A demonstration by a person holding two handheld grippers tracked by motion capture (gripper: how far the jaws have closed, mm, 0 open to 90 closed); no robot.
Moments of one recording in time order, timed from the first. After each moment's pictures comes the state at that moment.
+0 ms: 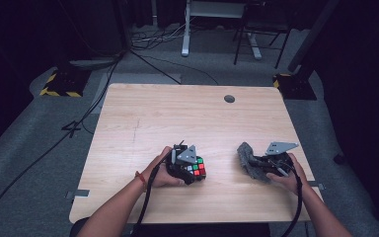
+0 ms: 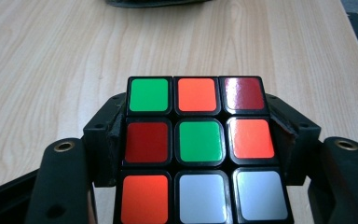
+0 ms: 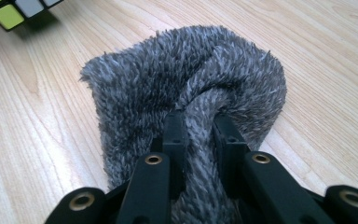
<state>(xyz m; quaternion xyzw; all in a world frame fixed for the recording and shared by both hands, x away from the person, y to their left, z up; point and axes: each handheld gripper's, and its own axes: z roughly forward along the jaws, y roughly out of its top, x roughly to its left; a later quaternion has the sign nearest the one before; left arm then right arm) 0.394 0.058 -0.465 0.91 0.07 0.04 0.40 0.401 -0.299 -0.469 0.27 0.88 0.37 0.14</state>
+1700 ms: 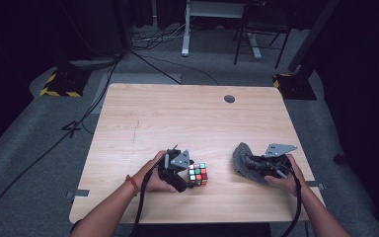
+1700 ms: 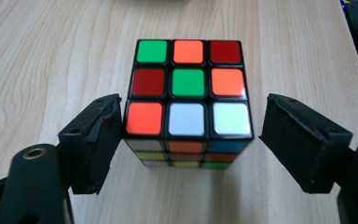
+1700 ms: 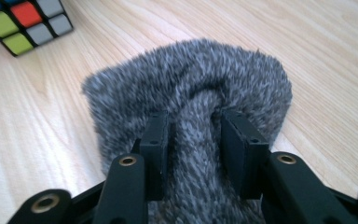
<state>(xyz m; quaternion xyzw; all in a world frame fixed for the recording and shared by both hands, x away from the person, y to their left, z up) 0.378 0.080 -0.466 0.92 0.08 0.04 0.38 0.397 -0.294 -0.472 0.26 0.88 0.38 0.14</state>
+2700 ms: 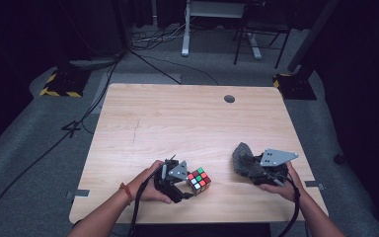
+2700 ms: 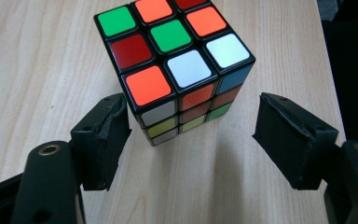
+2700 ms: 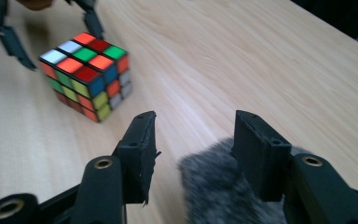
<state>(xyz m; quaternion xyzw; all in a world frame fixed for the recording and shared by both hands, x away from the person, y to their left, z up) 0.351 0.083 -0.471 0.94 0.07 0.02 0.35 0.356 -0.256 -0.430 0.17 0.87 0.44 0.16</state>
